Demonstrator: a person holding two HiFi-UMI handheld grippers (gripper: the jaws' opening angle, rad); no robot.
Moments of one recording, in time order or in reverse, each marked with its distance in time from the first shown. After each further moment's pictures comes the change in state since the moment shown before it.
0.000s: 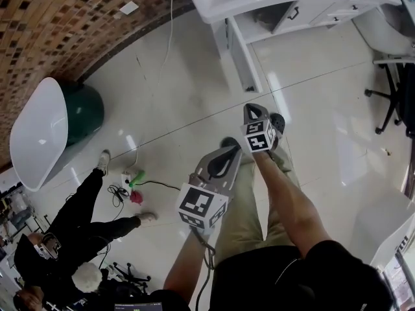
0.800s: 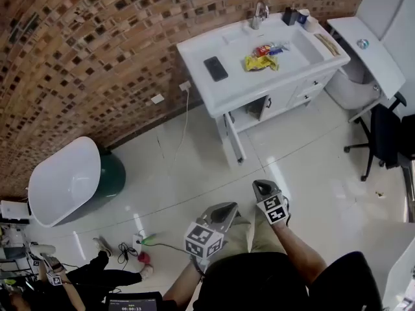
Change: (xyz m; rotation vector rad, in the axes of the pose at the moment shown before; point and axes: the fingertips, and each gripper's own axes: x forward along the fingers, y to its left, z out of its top) left arm -0.102 -0.120 0.067 0.120 -0.001 -0.115; right arm -0.265 0.012 0.083 -0.063 -0.192 0.127
